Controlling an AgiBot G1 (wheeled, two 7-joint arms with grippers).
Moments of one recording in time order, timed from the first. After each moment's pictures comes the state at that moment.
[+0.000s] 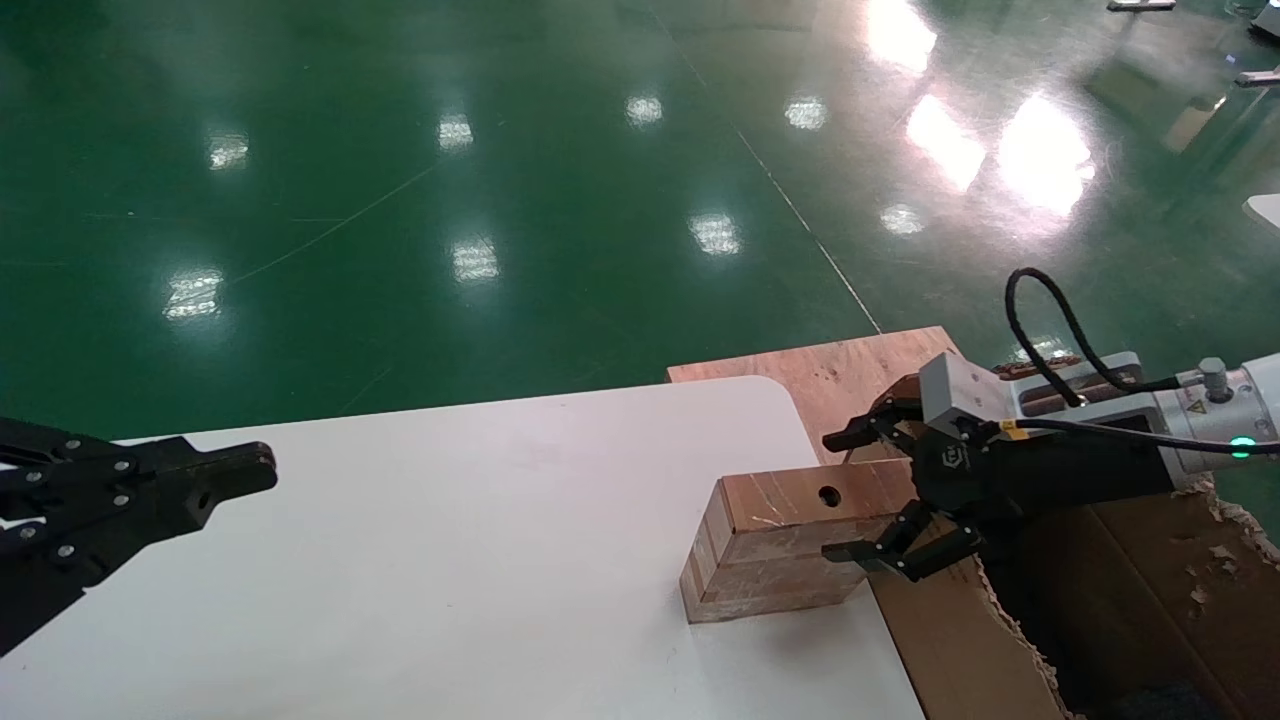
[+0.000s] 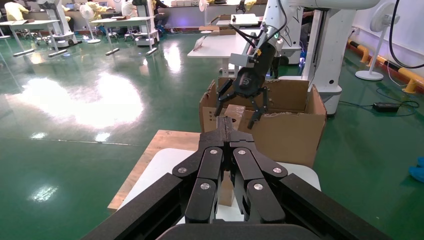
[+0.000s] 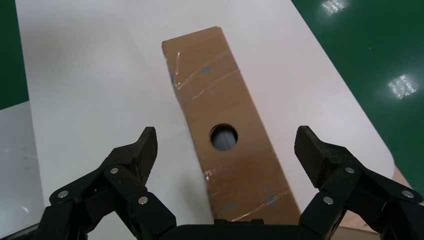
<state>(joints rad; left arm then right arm) -1.09 0.58 0.37 -1.25 0.67 1.46 -0.14 1.61 -0.49 -1.06 0.58 -1.02 -1.59 -0.18</state>
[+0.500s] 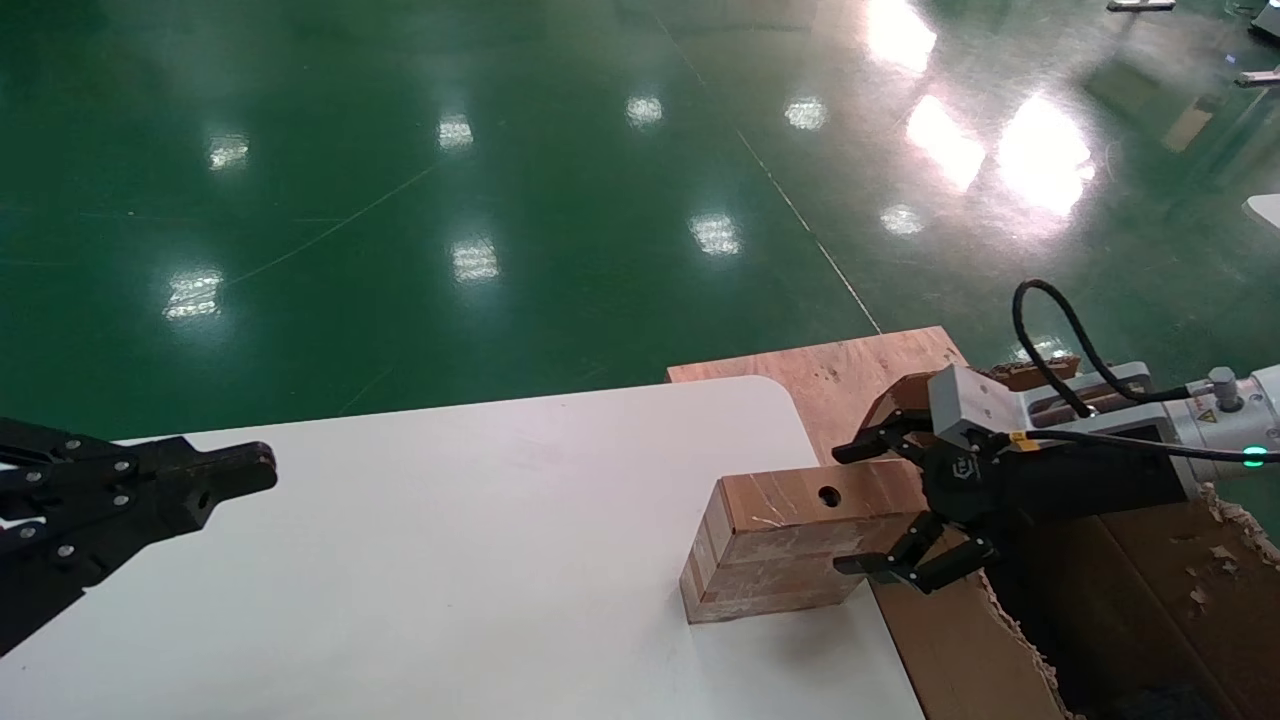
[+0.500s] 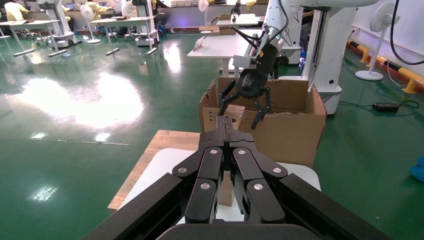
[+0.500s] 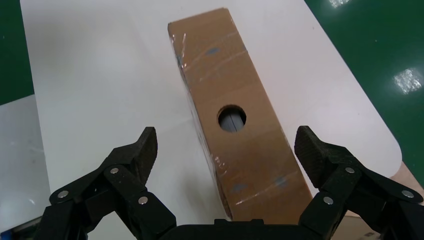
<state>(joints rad) -1.09 0.58 0.37 -1.25 0.67 1.46 -0.14 1.65 -0.49 -1.18 0.54 -0.97 -1.59 -0.21</state>
